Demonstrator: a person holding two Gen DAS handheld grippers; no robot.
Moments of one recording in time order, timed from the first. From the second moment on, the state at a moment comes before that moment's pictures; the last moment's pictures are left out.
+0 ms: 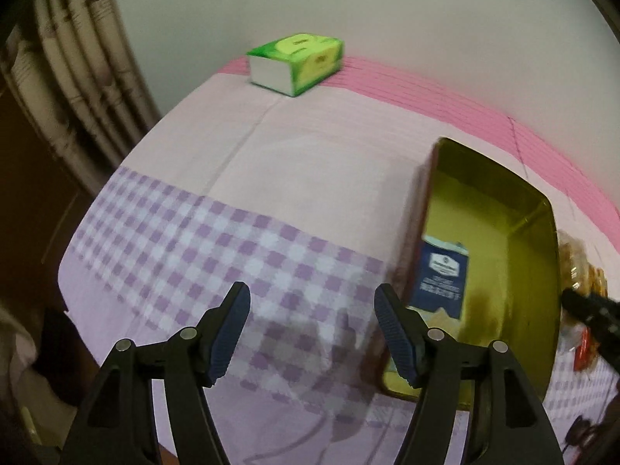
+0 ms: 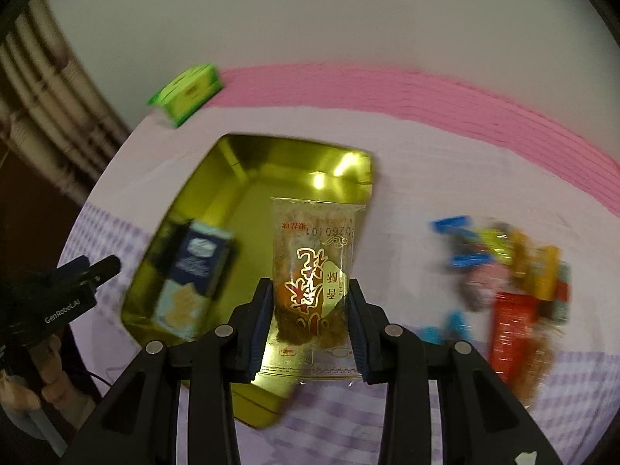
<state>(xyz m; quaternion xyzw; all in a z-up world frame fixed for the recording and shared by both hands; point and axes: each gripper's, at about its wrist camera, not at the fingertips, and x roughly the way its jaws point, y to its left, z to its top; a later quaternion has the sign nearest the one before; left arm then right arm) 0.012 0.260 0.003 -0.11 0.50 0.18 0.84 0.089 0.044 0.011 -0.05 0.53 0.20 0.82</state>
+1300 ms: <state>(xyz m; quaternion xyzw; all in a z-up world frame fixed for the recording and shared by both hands) 0.010 0.268 0.003 -0.12 0.50 0.17 0.84 0.085 0.093 -0.022 -0.12 0.54 0.20 0.81</state>
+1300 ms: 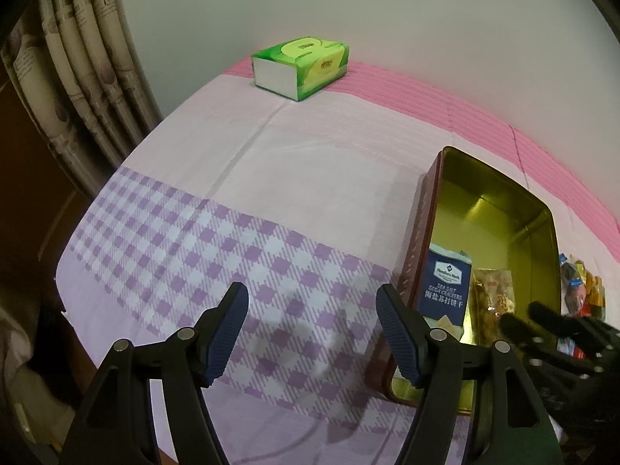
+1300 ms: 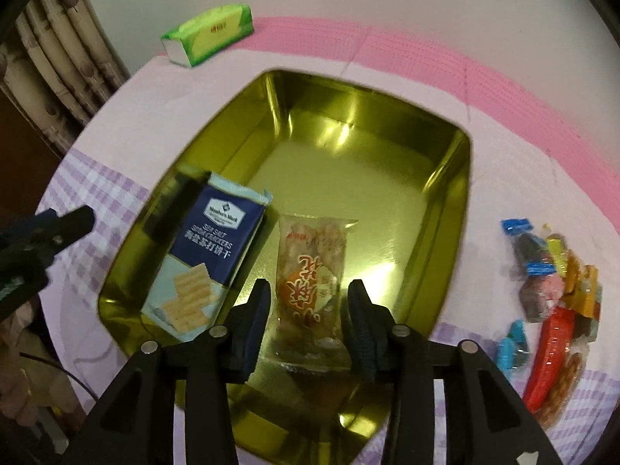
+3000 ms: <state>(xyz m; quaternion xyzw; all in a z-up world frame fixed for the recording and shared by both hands) 0.033 0.113 0.031 -0.01 0.49 0.00 0.87 0.080 -0.188 -0.041 0.01 0.55 -0.01 0.83</state>
